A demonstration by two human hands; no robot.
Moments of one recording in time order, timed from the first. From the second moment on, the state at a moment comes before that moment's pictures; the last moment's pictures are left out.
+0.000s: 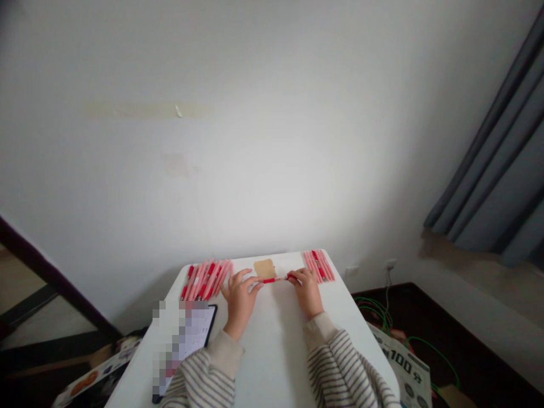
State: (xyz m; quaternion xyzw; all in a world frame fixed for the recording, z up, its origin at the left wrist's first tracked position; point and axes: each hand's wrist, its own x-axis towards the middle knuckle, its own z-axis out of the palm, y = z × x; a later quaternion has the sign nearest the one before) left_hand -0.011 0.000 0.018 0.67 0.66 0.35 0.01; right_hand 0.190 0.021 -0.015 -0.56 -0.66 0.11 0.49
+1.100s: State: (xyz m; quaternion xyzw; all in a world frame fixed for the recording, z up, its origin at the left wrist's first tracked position) left_hand -0.013 -0.003 0.012 0.65 0.69 0.31 -0.08; right_hand 0.191 0.021 -0.012 -0.57 -0.63 0.09 0.52
